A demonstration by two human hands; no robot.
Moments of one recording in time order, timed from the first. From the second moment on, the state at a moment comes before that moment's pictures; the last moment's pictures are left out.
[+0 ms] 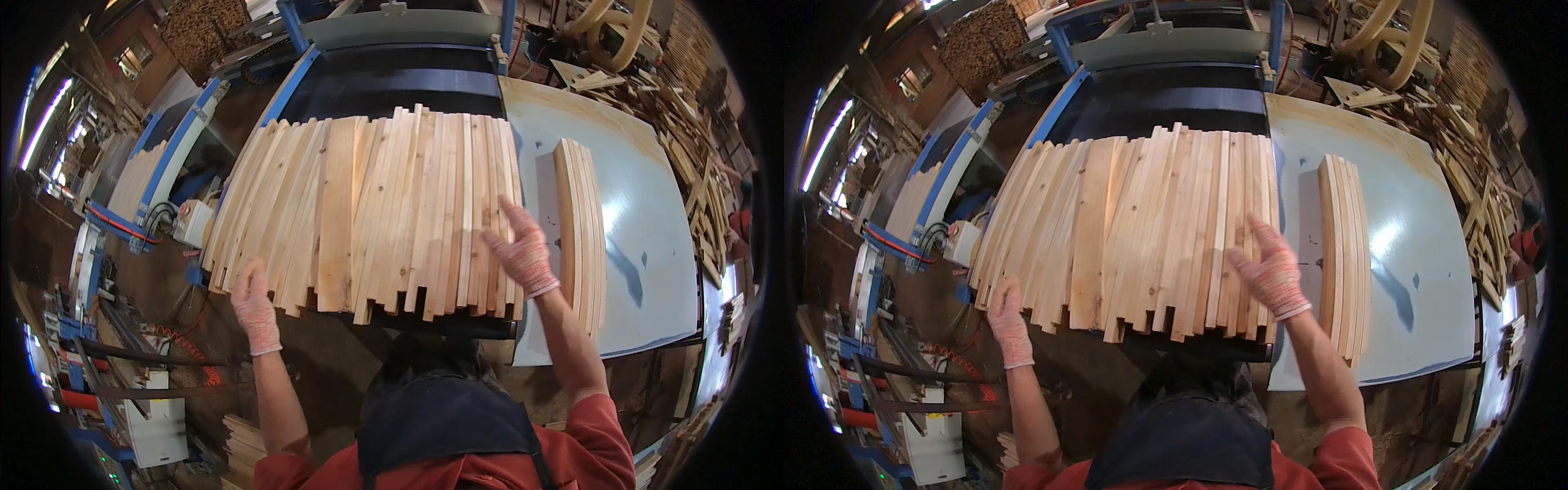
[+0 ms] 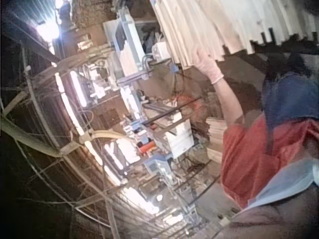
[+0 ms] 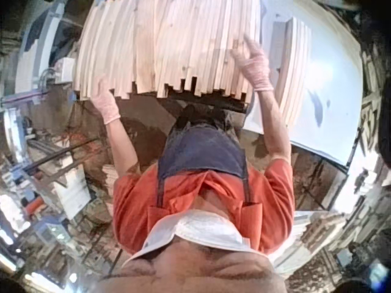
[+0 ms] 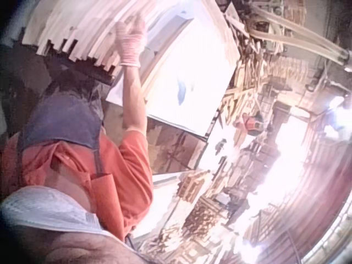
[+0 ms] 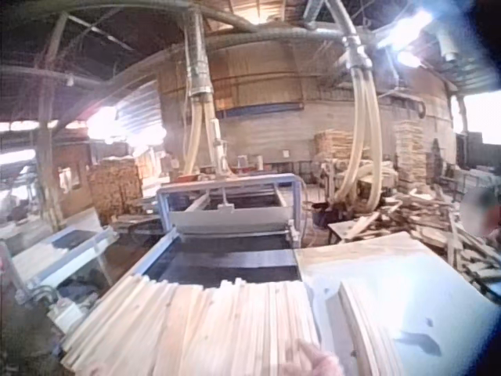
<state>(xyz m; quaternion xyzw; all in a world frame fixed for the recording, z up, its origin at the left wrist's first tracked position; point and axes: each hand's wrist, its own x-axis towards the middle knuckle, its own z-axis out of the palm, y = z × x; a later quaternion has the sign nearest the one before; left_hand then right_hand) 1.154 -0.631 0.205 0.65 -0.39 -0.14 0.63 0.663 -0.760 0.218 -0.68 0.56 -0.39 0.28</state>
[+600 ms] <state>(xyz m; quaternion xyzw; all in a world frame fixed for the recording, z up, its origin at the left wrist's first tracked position) 1.389 -0.665 0.233 0.88 -0.38 0.12 0.24 0.976 -0.771 0.272 -0.77 0.59 0.02 0.22</state>
